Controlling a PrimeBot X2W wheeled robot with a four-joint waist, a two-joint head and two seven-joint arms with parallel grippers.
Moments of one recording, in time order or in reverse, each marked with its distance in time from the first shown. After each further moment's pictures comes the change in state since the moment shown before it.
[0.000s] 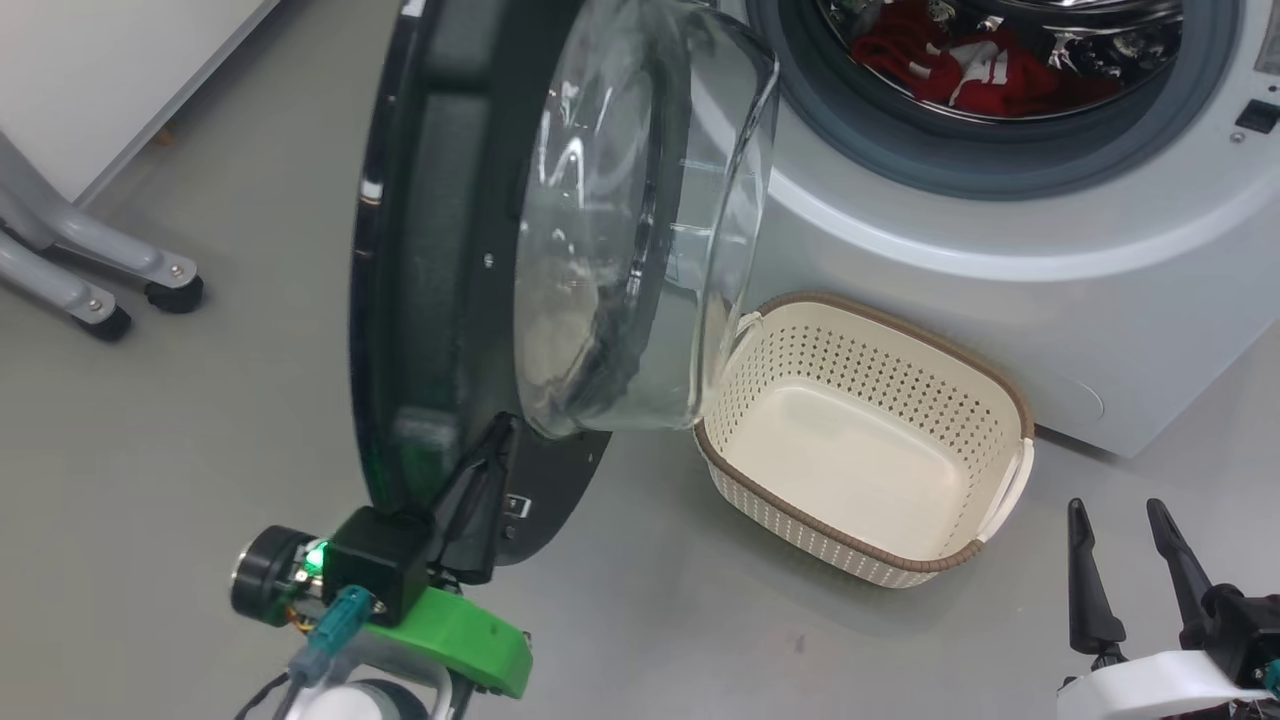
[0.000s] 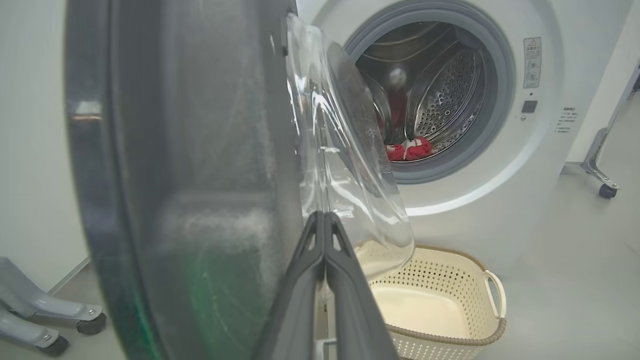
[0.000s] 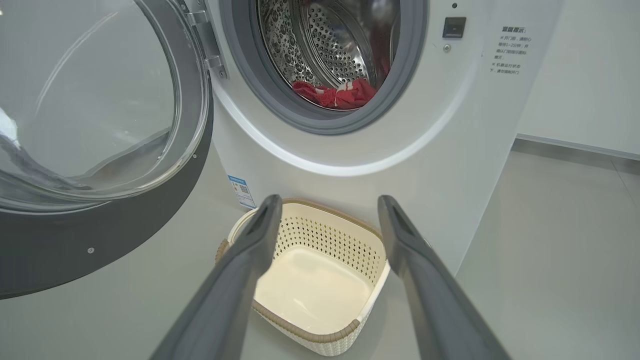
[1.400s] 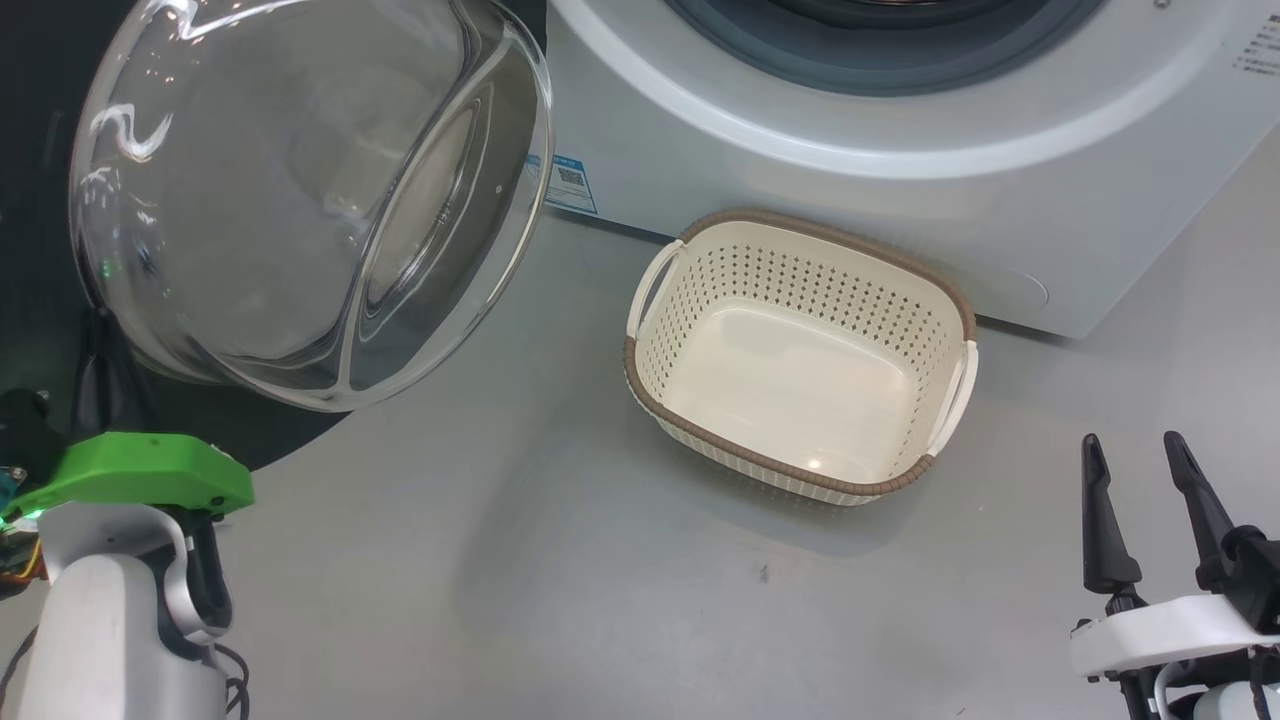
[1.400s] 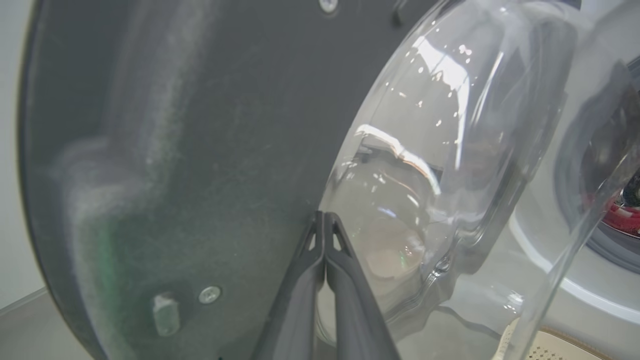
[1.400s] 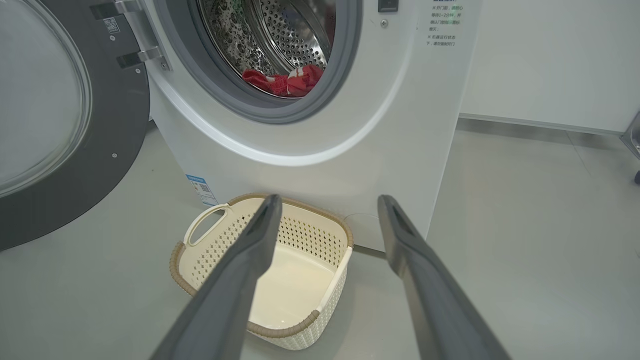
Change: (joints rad) left arm -0.218 -0.046 0.535 0.364 -0.079 0.014 -0.103; right arm -0.088 -0.035 -0.003 -0.012 0.000 0.016 0.002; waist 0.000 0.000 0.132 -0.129
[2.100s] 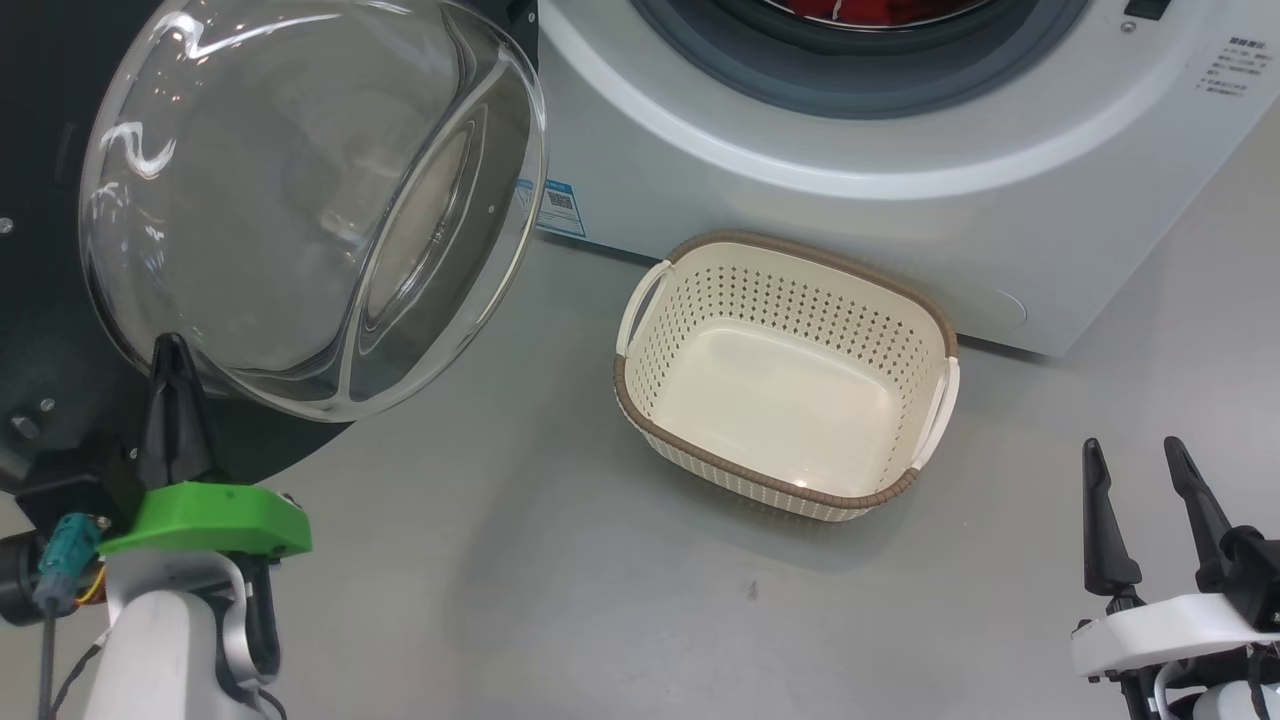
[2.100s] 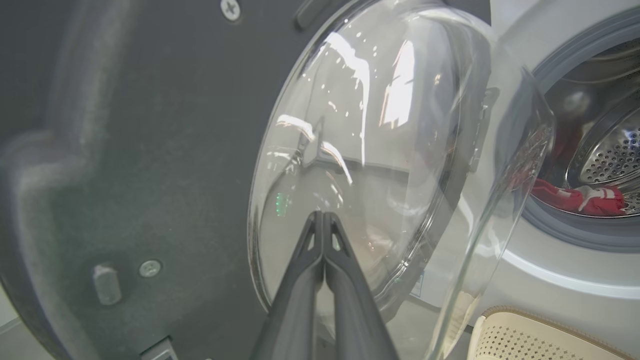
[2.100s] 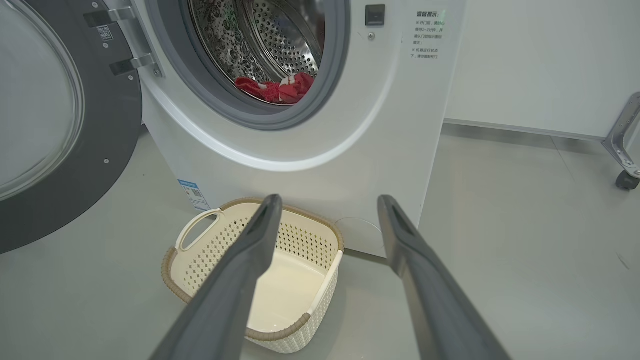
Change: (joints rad) left arm 0.063 -0.015 -0.068 -0.012 0.047 0.000 -0.094; right arm -0.010 0.001 -0.006 0.034 0.000 0.000 0.000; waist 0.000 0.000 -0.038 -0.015
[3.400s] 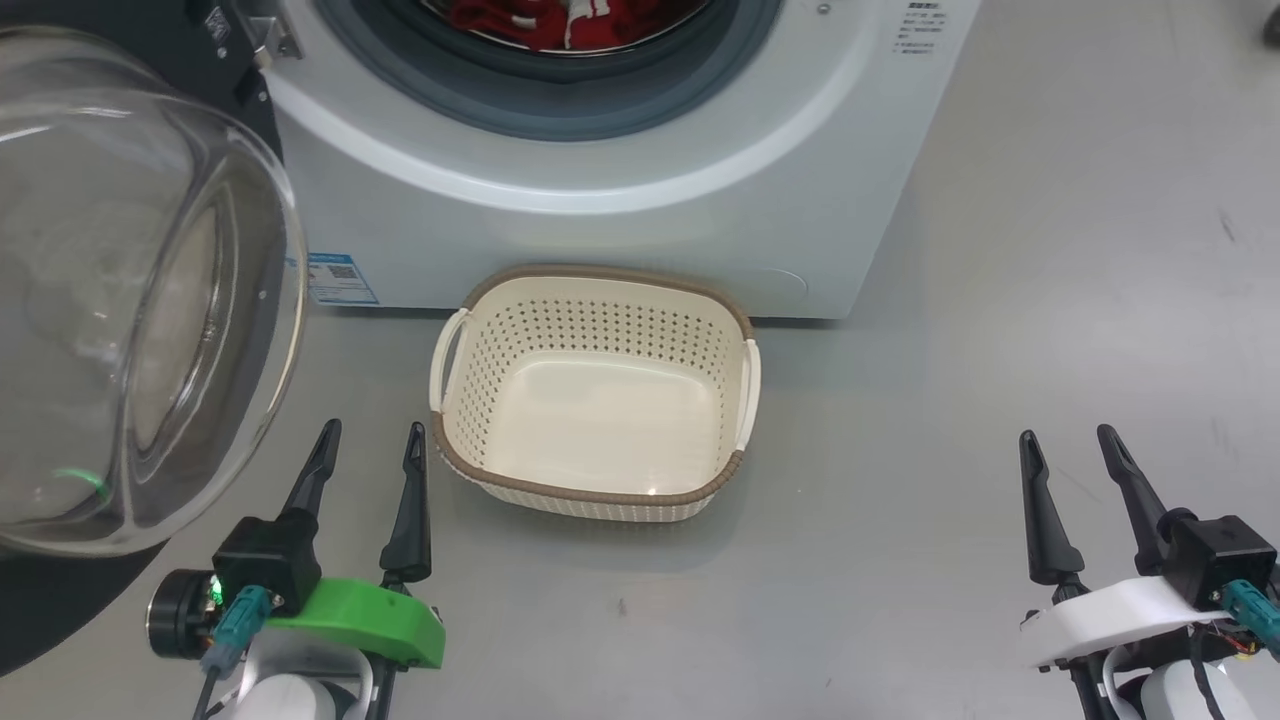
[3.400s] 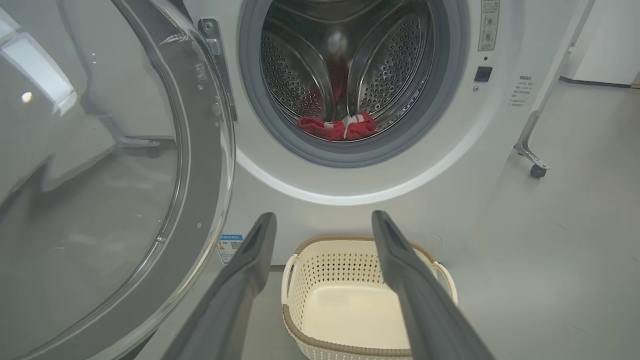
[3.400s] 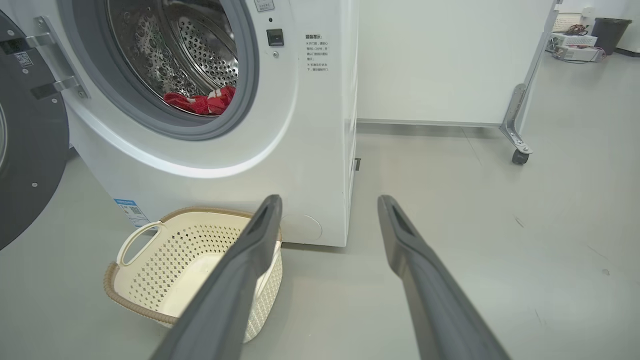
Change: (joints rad) left arm 0.155 0.000 -0.235 -0.115 0.028 -0.061 0.049; right arm -0.056 0.028 0.061 0.050 -0.010 0.027 0.000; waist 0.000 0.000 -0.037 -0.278
